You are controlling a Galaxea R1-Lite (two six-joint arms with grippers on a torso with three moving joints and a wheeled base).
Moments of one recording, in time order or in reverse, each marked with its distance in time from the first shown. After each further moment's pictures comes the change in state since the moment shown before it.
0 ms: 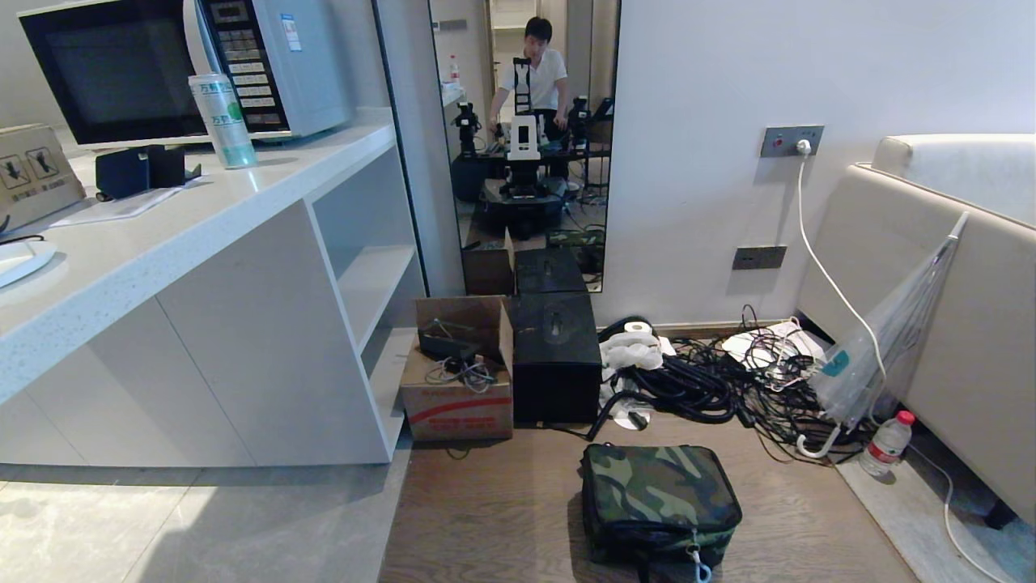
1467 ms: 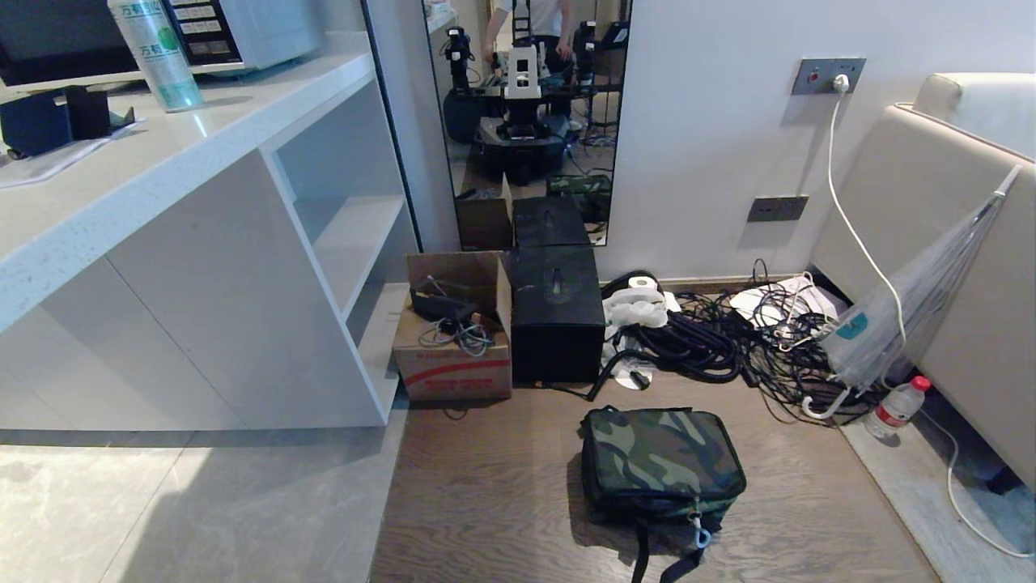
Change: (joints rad) left arm 0.000 0.000 0.000 0.000 0.000 -0.001; right arm 0.000 0.000 0.000 0.000 0.000 0.000
